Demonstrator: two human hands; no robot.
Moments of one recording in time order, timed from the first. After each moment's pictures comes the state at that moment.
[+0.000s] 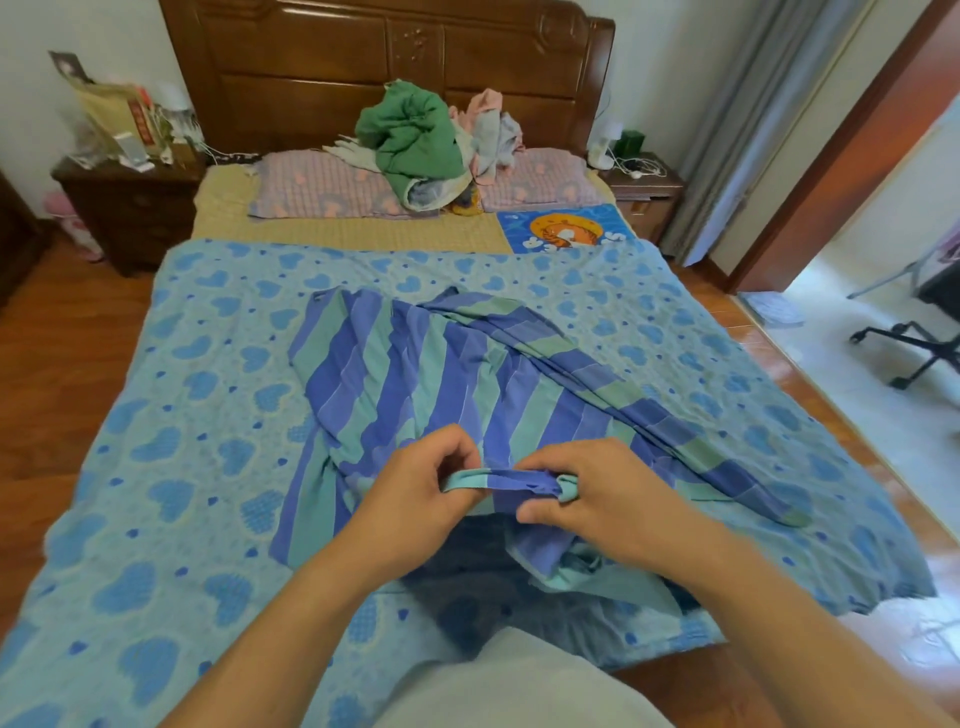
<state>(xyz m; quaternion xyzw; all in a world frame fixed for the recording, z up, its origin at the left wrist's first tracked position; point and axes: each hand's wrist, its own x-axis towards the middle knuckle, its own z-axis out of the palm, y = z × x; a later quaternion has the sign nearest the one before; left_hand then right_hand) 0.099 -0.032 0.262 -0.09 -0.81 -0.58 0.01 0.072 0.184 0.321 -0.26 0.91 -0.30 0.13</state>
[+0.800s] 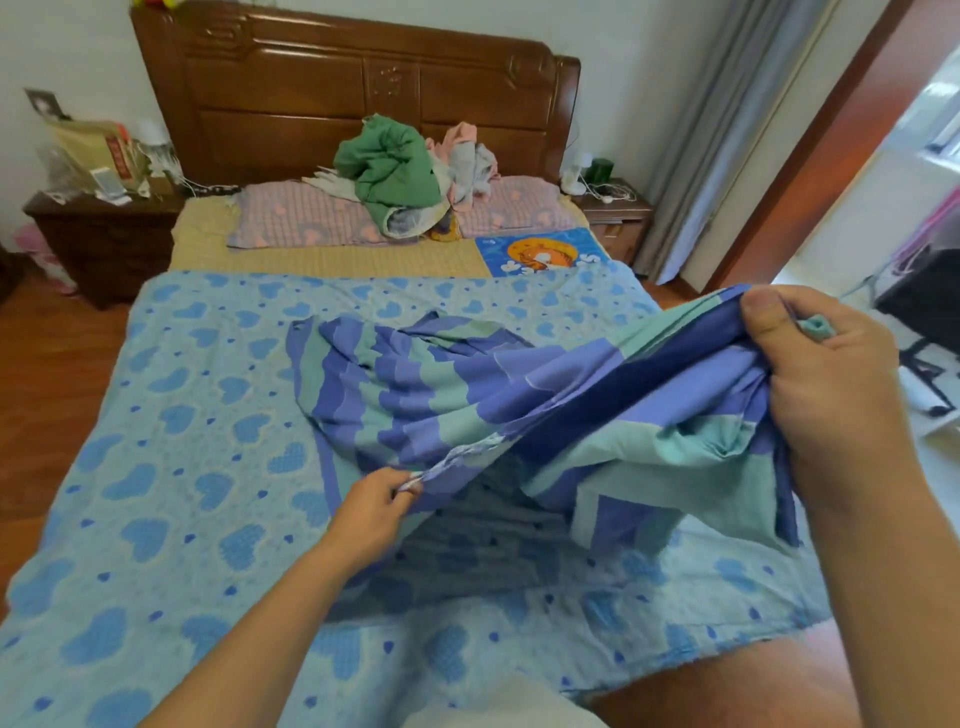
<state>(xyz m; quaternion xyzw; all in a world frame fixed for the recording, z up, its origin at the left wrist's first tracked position) 0.040 -0.065 0.153 -0.01 -0.91 -0.42 0.00 0.053 0.257 0.427 -0.03 0.77 -0.59 -0.26</state>
